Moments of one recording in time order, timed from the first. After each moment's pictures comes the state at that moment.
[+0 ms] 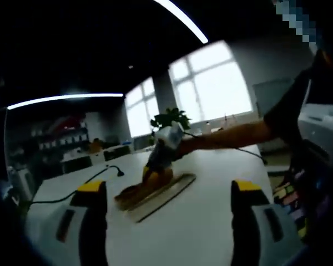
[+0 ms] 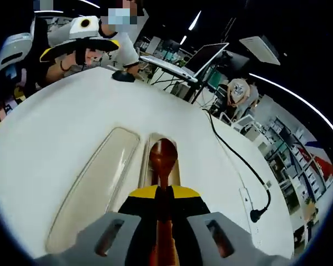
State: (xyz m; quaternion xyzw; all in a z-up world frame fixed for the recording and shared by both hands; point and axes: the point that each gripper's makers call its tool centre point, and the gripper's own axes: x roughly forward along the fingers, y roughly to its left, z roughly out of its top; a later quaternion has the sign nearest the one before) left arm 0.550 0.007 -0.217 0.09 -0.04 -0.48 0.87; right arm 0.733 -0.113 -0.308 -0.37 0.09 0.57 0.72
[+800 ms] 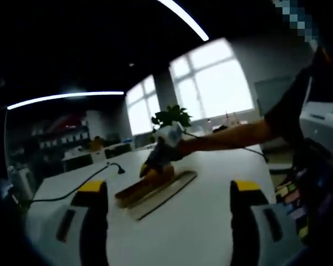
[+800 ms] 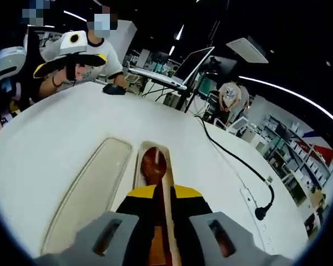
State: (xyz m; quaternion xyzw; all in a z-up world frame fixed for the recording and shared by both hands) left arm 0.550 0.004 -0.221 0.10 -0.04 -0.47 0.88; right arm 0.742 -0.111 -0.293 -0.30 0.06 0.57 0.76
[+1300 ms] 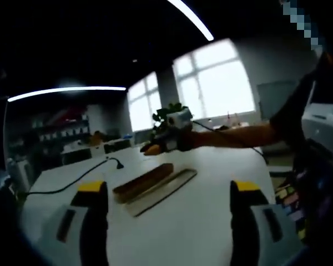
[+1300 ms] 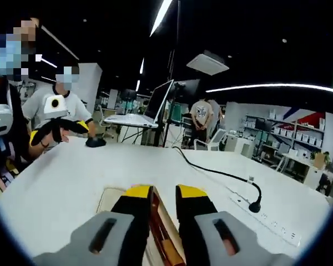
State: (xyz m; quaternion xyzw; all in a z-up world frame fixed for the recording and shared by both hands) left arm 0.557 0.004 -0.227 0.08 -0.02 -0.47 0.88; right arm 0.730 -0.132 -0.220 -0.11 0.00 0.53 0.84
